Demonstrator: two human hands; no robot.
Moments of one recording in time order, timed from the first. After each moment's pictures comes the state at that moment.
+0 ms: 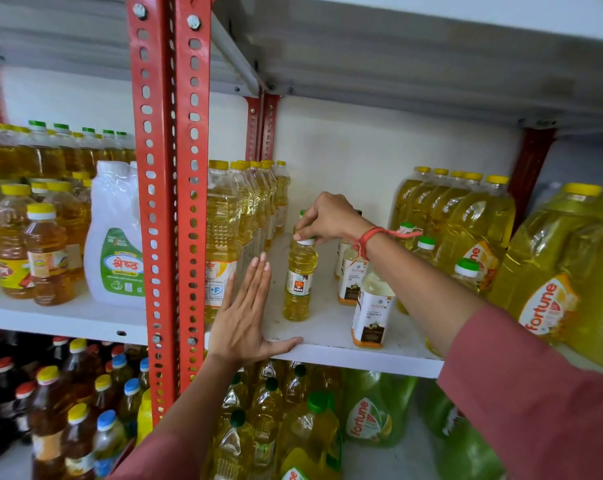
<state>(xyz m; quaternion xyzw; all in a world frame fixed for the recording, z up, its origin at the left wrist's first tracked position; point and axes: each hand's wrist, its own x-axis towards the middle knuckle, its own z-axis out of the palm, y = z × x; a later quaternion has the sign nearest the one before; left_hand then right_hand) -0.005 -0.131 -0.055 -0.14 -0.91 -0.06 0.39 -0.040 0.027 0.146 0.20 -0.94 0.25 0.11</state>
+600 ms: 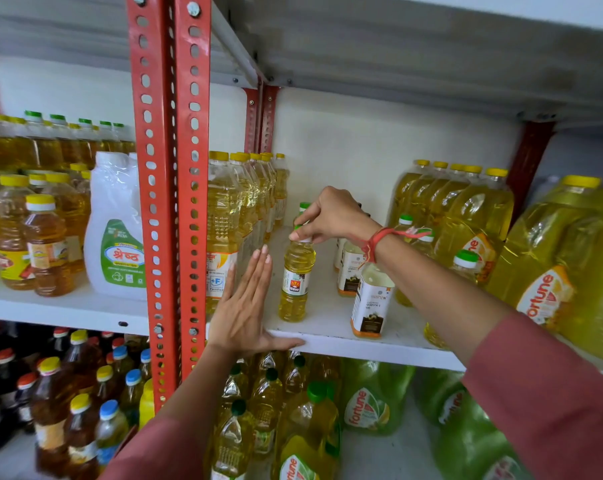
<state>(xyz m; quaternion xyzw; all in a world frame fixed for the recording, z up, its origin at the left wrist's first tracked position) 0.000 -0.132 -0.055 -0.15 -0.92 -0.05 0.36 -0.015 0.030 0.142 0.20 -0.93 0.29 0.10</state>
